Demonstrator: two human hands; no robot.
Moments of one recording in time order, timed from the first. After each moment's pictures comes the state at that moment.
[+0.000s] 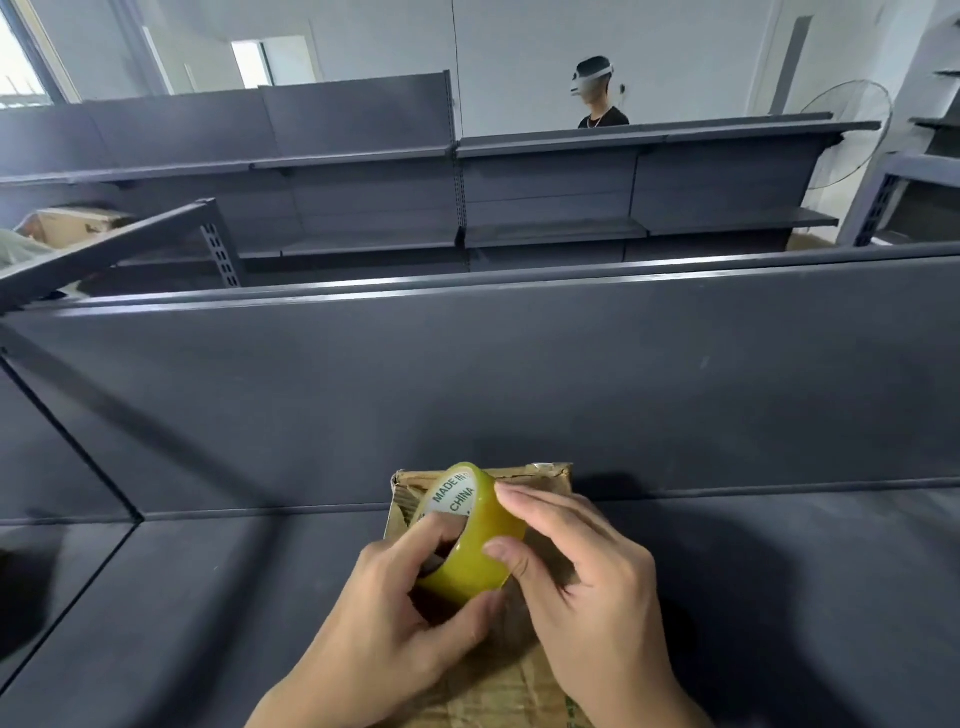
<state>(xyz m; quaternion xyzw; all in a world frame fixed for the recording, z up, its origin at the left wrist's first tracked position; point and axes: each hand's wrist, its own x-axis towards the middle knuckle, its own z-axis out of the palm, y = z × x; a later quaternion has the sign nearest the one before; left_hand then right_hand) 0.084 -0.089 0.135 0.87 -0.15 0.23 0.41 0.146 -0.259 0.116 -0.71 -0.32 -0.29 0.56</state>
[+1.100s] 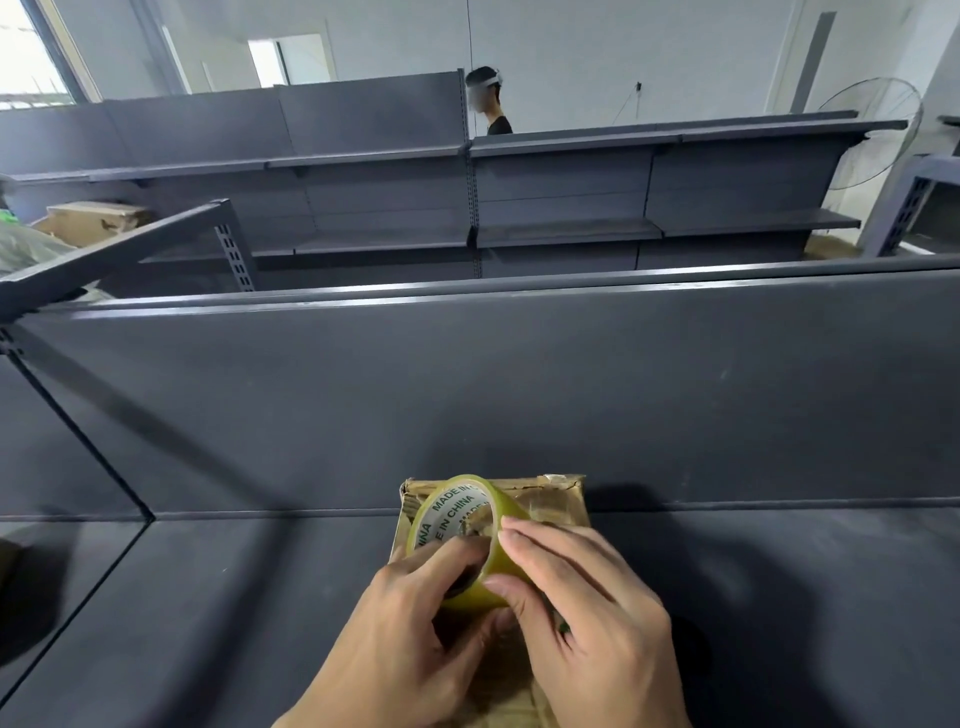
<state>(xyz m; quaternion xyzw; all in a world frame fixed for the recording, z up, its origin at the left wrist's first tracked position) 0.079 -0.093 0.130 0.90 -0.12 0.21 0.36 0.141 -0.255 0.113 -0.73 -0.34 -0.38 0.46</state>
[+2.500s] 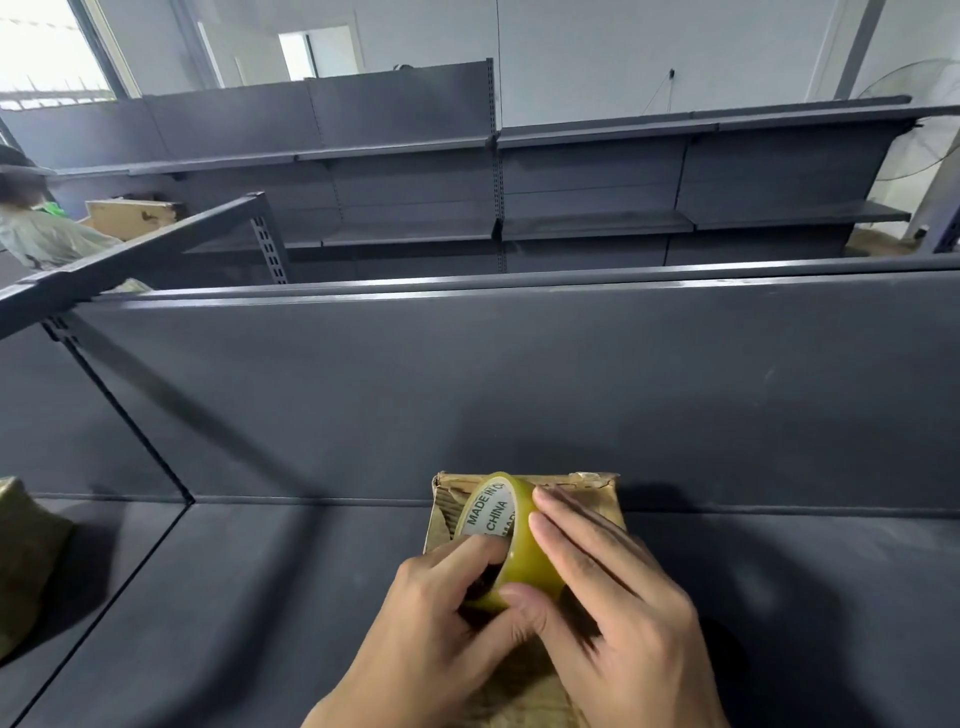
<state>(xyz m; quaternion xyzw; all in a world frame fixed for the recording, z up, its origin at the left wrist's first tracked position) 0.083 -0.090 0.128 0.86 -0.14 0.27 0.40 0.140 -0.255 0.117 -0.75 -0.37 -0.32 0.45</state>
